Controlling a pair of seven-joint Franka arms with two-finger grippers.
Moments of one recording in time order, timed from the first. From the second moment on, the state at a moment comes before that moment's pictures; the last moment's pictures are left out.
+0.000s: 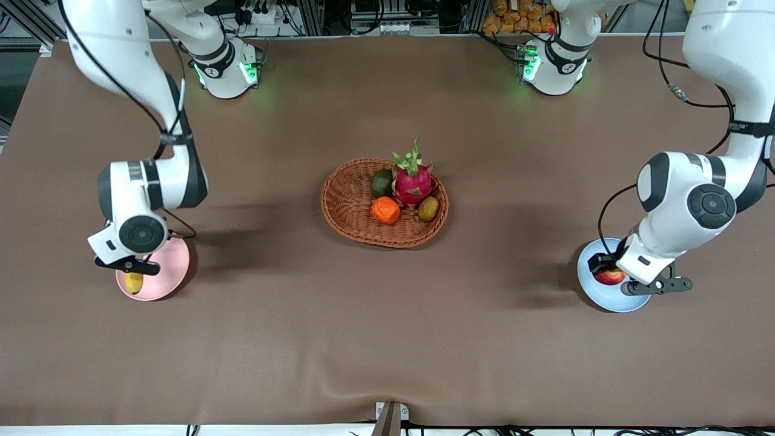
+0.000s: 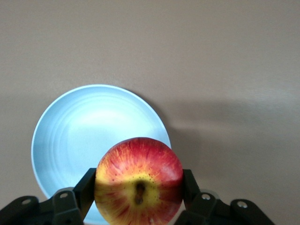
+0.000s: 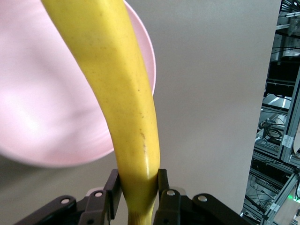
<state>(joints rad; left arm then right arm) 0.22 0.48 -0.25 -1.84 0.22 2.40 -0.20 0.48 0.57 -0.51 -1.84 -0.38 1.97 0.41</state>
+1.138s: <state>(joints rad) 0.29 0.31 -0.41 -1.62 0.24 1.96 -0.13 0.48 0.57 -0.50 -1.76 -0.36 1.98 0.31</state>
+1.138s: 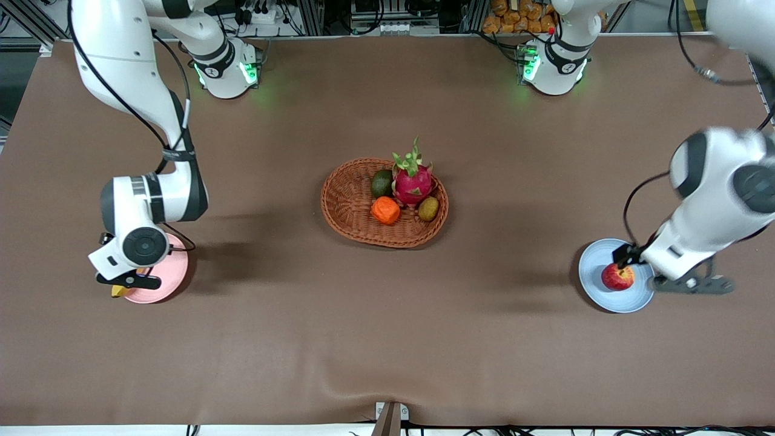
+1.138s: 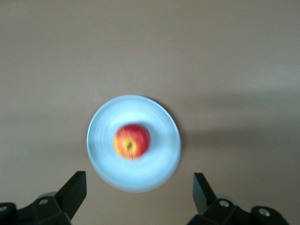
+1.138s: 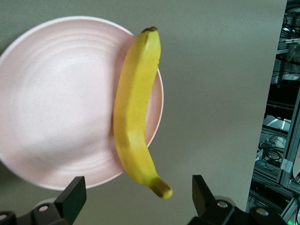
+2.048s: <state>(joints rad) 0.06 0.03 -0.12 -1.50 -0.04 1.49 -0.12 0.46 0.09 -0.51 -1.71 -0.03 1.65 0.00</state>
